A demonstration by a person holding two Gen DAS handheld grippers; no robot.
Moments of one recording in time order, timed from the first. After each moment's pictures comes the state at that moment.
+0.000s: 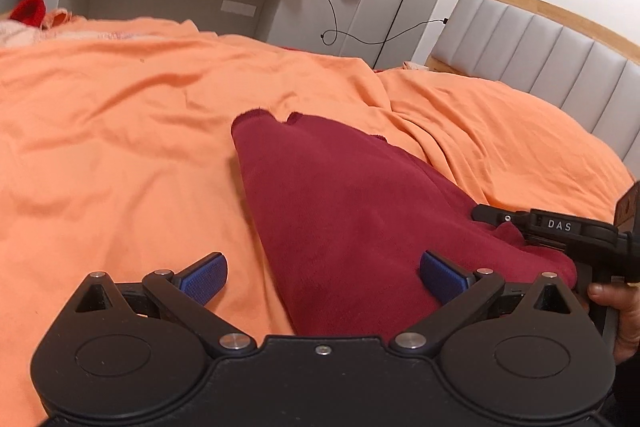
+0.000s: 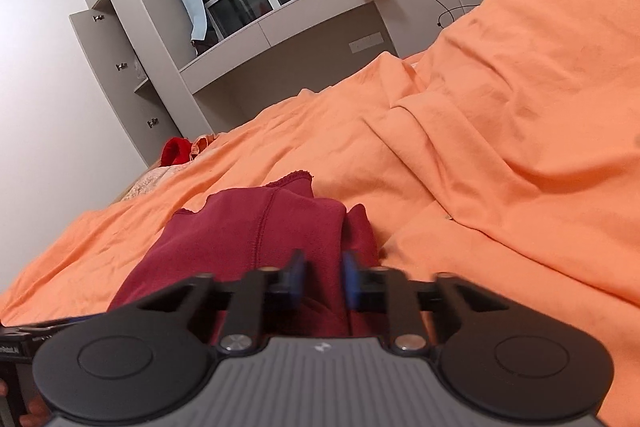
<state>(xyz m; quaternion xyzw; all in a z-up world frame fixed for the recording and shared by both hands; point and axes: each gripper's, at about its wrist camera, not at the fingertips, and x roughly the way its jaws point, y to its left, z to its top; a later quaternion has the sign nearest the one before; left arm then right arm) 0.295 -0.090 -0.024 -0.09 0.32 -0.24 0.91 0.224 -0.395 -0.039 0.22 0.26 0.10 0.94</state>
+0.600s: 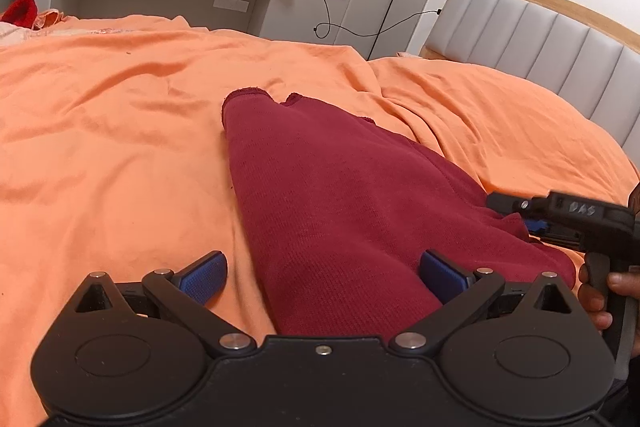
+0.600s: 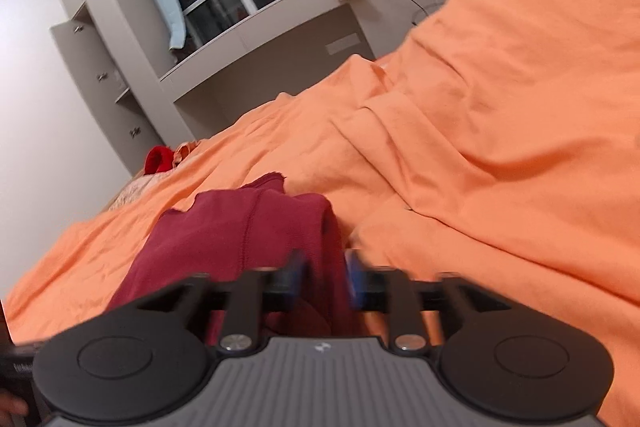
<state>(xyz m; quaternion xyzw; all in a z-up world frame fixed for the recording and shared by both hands) 0.291 -0.111 -0.037 -0.07 0.32 -0.25 0.91 0.205 -0.416 -0.038 0.25 0.26 0.07 0.93</state>
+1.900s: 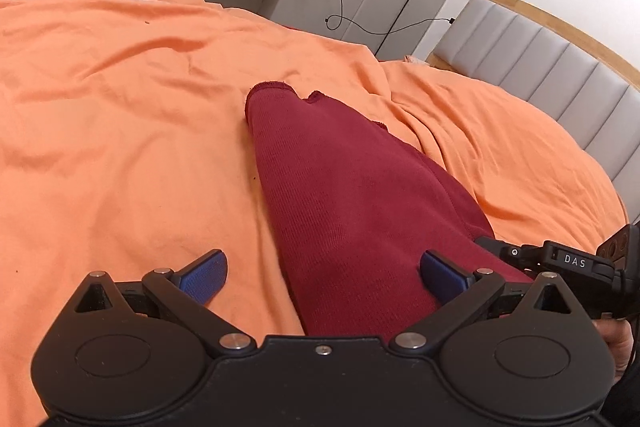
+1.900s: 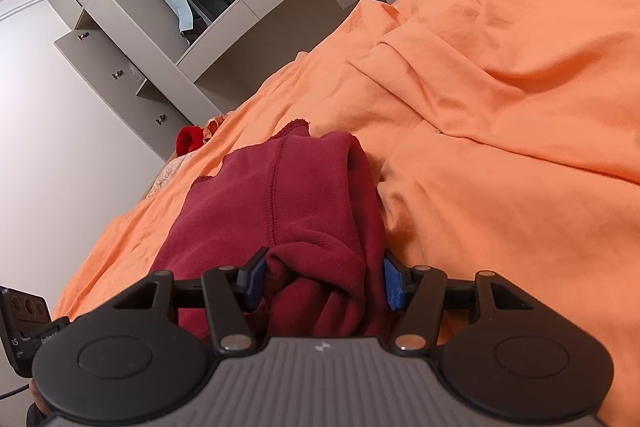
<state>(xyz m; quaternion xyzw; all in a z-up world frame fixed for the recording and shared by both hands) 0.299 -0.085 -0.036 -0.14 0.35 -0.25 0.89 0.207 -0.407 -0.059 0.31 0.32 0.13 0.89</state>
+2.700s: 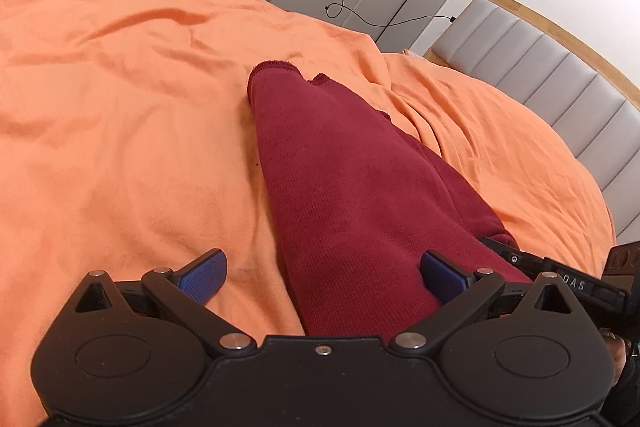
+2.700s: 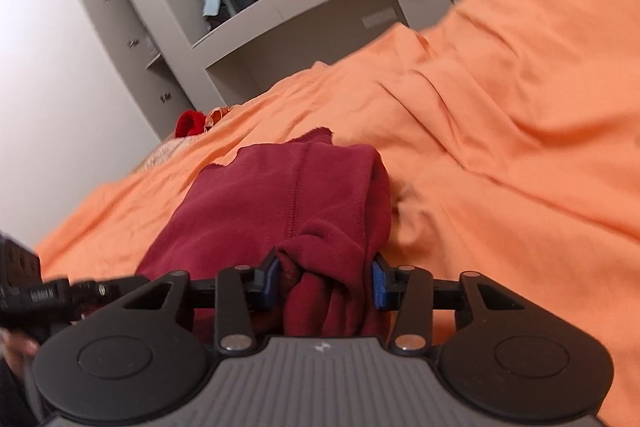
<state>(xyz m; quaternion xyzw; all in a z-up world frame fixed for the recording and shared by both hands) 0.311 -0.080 -0.051 -0.17 0.38 -0.27 0.87 0.196 -0.379 -0.038 0.20 0.29 0.13 0.93</state>
